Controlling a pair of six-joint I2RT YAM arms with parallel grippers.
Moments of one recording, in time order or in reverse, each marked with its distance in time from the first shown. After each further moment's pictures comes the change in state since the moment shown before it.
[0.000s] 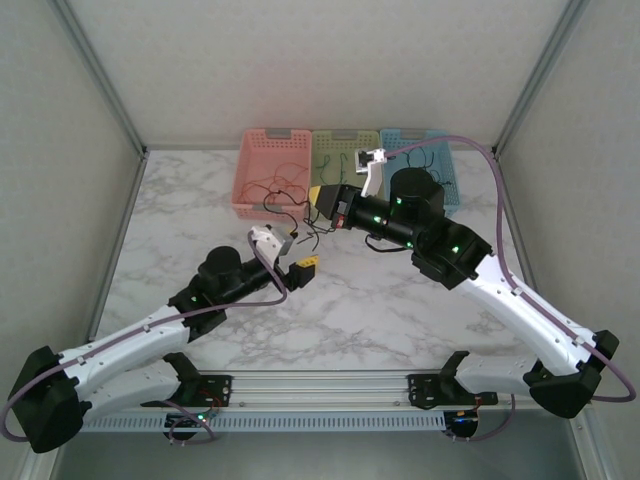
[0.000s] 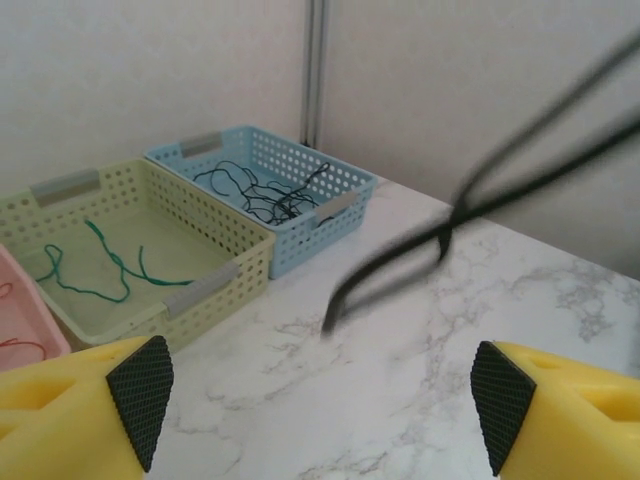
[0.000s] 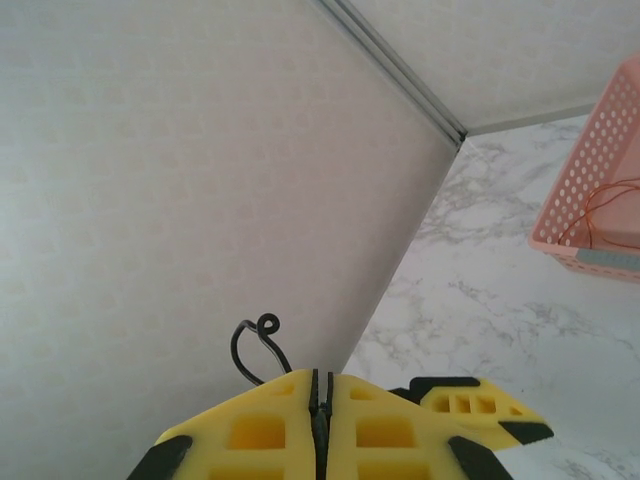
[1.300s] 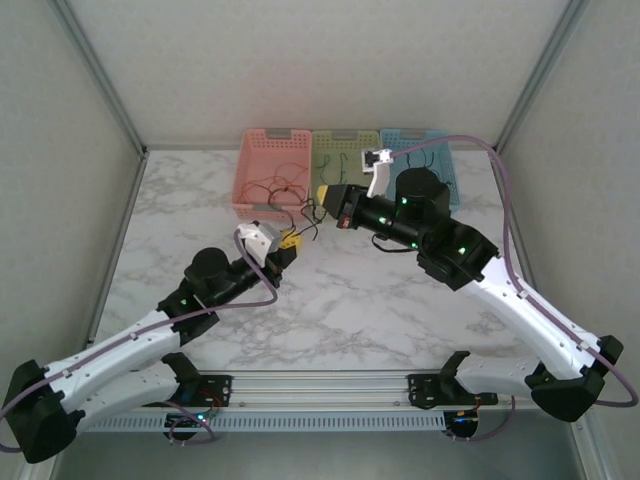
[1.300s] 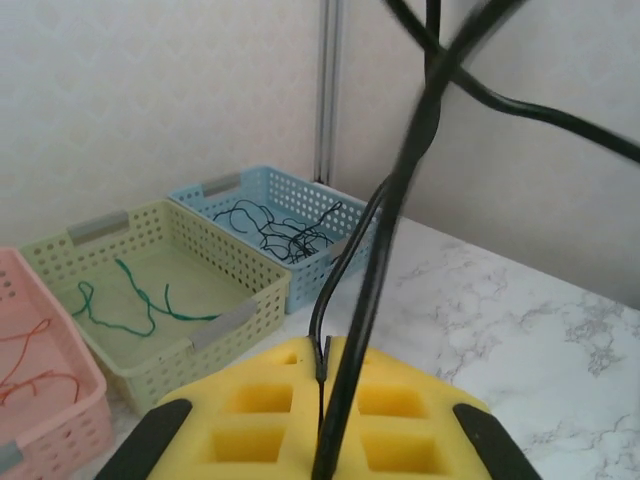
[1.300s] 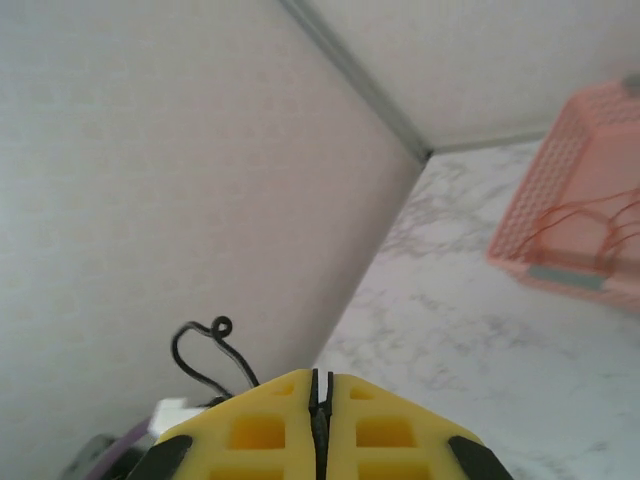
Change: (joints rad) left arm 0.000 -0.111 0.012 -0.056 -0.033 0.002; right arm -0.044 -0.029 0.000 -0.058 0.071 -0.098
